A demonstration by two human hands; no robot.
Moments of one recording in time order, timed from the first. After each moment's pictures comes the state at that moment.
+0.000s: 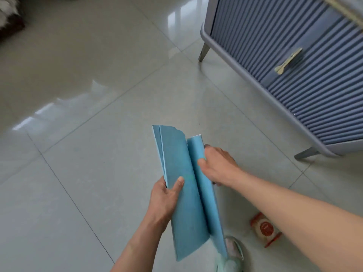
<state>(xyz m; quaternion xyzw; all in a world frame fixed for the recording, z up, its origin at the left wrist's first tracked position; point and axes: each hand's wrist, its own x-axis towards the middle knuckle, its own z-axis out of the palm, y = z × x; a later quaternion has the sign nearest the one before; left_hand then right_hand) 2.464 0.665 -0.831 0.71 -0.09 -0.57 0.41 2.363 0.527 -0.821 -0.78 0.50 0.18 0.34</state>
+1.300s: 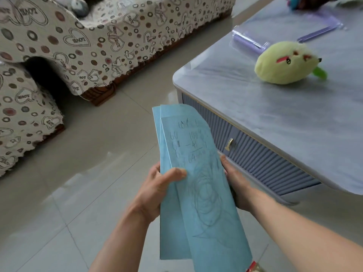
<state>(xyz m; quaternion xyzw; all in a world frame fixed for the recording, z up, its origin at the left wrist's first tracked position) 2.460 0.508 -0.550 0.56 -0.22 -0.63 0.48 2.278 0.418 -0.634 -0.26 0.51 -0.15 0.81</state>
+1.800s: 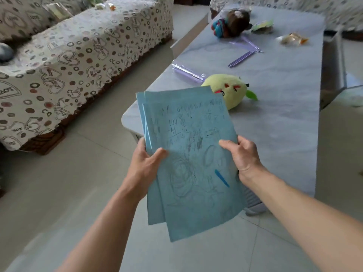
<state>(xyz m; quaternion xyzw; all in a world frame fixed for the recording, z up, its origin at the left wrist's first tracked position) 2.423 0.331 -0.509 0.59 -0.40 -0.52 0.46 2.202 0.299 -0.530 -0.31 0.62 -0.47 0.54</state>
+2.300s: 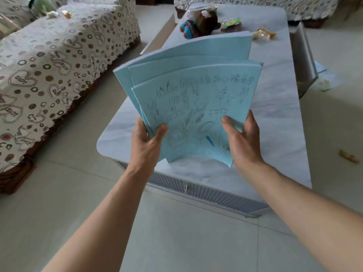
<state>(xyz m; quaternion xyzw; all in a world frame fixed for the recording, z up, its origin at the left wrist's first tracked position) 2.394 0.200 -0.517 0.48 -0.51 -0.48 0.52 2.198 0.231 -0.505 -0.36 0.60 -0.63 0.34</state>
